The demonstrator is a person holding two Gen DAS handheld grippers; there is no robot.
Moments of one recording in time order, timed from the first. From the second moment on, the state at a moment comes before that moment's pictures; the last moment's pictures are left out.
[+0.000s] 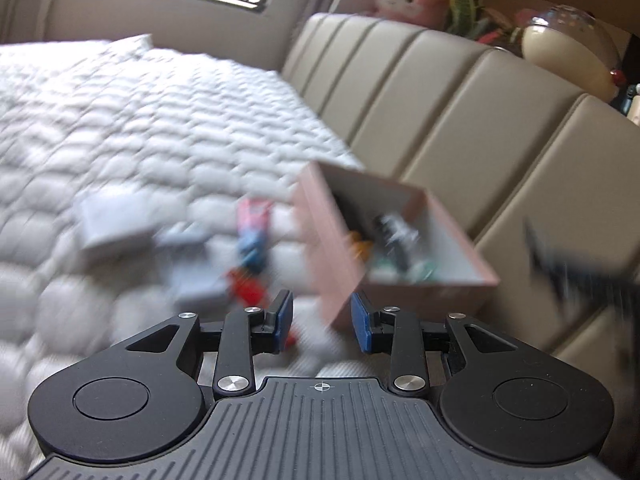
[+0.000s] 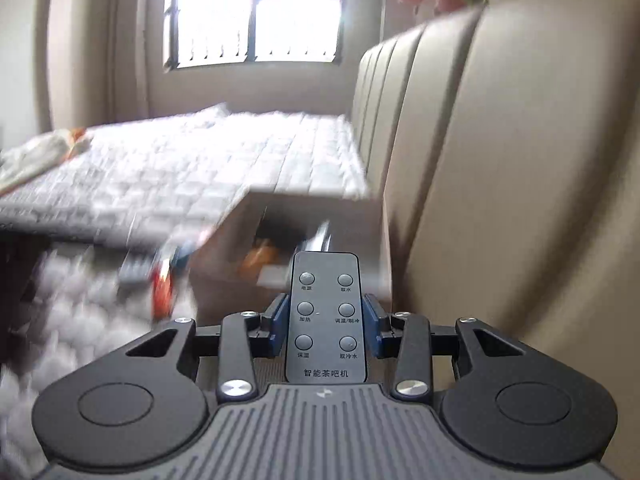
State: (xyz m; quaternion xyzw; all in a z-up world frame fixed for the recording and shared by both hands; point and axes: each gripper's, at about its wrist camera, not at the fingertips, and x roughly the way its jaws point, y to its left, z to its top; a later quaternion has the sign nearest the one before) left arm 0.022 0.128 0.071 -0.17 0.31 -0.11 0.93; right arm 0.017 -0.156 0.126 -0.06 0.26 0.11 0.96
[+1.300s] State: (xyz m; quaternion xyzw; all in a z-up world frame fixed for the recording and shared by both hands) left arm 0.101 0.086 0.032 -0.06 0.40 0.02 0.91; right arm -0.015 -0.151 0.041 -0.08 0.29 0.13 0.94
